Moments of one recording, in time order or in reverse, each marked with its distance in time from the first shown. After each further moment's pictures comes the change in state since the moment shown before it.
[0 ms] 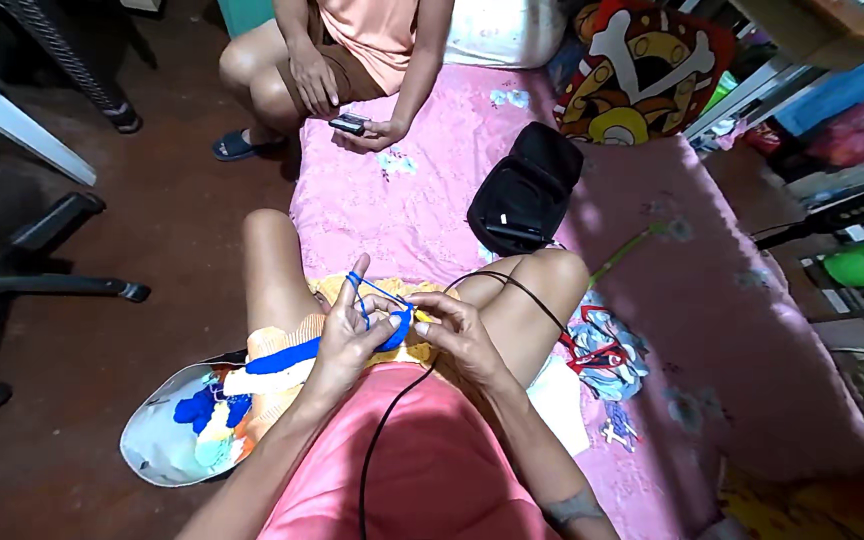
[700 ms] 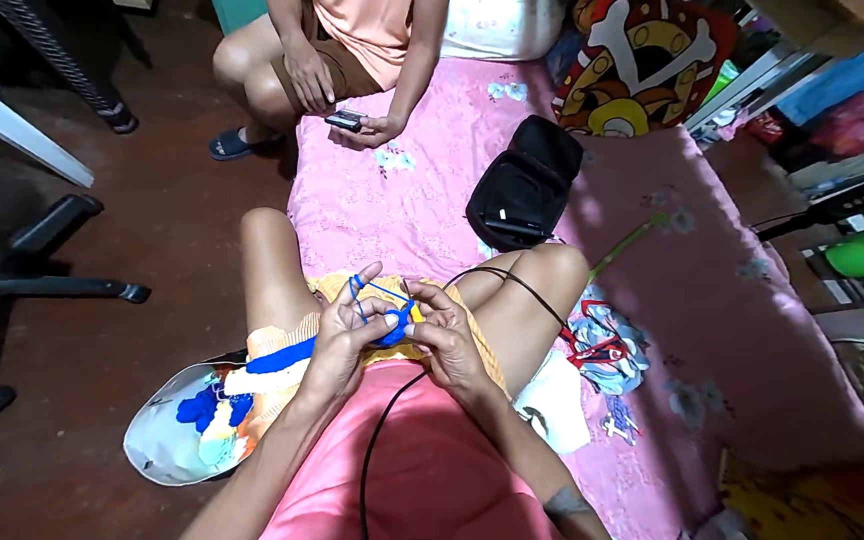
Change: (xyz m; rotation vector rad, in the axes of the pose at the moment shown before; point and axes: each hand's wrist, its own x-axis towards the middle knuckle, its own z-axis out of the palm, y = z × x) left_hand -0.001 -0.003 -0.001 -0.221 0.043 -0.091; right_hand 0.000 0.010 0.028 0.400 0.205 0.092
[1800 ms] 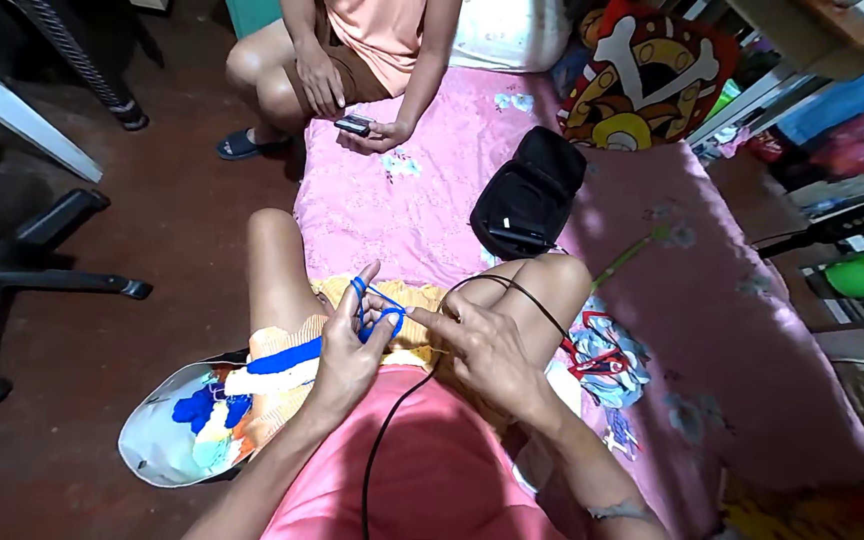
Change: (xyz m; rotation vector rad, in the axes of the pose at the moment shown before) left_hand -0.004 -0.006 0.001 0.525 0.078 0.354; right_hand -0.008 -0.068 -0.009 -1.696 -0.329 -0.458
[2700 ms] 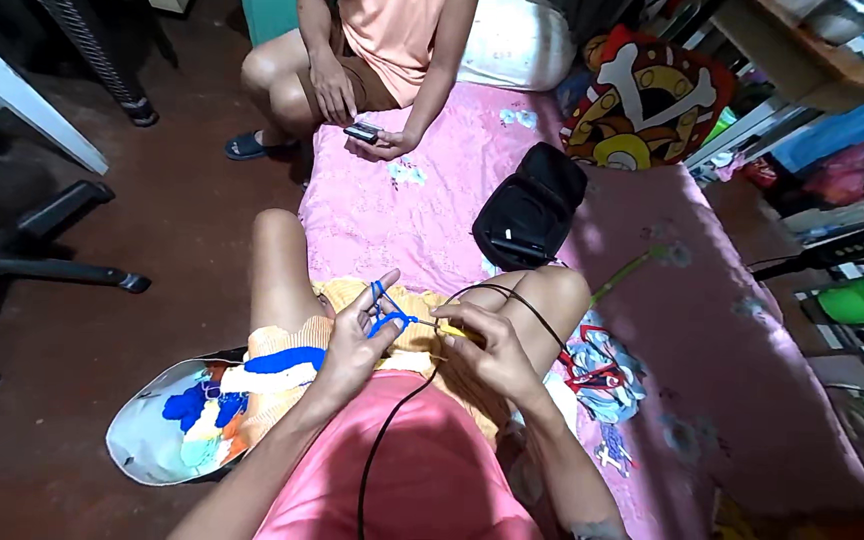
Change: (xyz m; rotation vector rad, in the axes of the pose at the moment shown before) left_hand 0.009 0.000 -0.001 -0.147 -0.082 -0.146; right_hand -0.009 0.023 0.009 0.593 0.033 0.181
